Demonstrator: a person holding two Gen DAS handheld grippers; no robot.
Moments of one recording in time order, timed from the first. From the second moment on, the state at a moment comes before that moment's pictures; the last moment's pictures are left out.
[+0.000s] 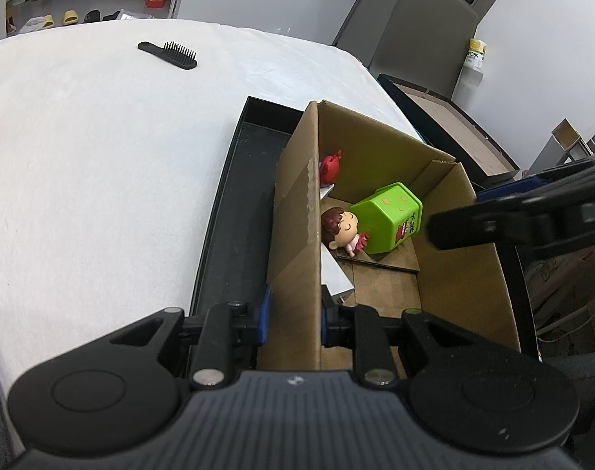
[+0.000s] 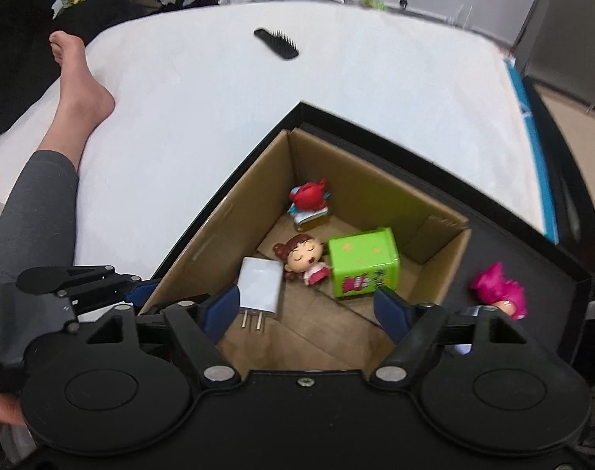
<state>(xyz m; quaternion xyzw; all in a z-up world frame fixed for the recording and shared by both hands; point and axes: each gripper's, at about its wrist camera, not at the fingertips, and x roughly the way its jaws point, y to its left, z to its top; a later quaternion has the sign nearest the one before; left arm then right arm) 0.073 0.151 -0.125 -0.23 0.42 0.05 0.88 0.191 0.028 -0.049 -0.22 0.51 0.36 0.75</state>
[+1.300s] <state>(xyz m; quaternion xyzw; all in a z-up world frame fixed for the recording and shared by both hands) 0.073 0.153 -0.127 -0.23 0.43 0.05 0.87 0.263 -0.094 -0.053 -0.13 0.53 0.18 0.82</state>
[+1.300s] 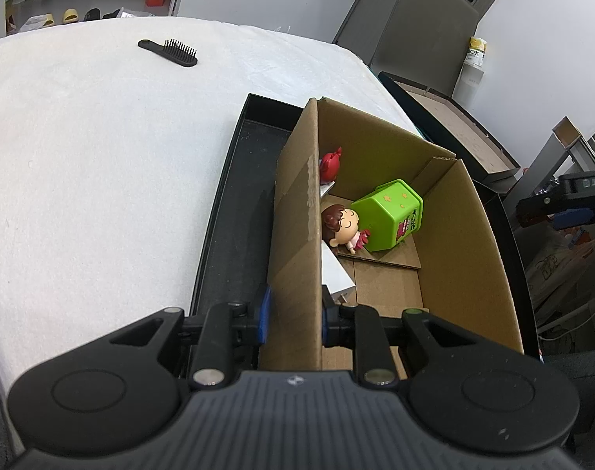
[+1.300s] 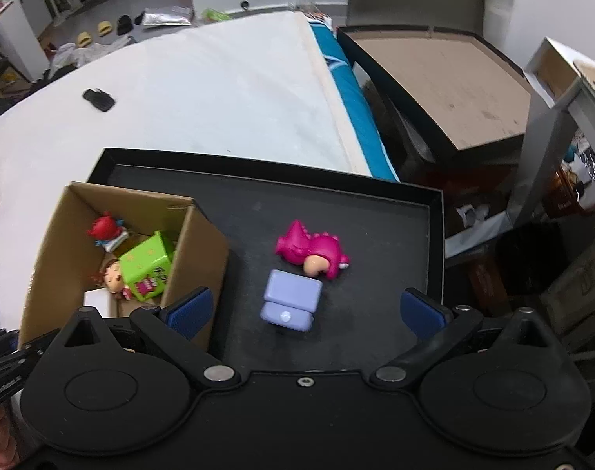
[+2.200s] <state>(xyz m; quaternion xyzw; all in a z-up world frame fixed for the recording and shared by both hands) 0.072 0.152 -0.128 -0.23 0.43 0.05 0.87 0.294 -0.079 -0.120 -0.09 0.58 0.14 0.80</state>
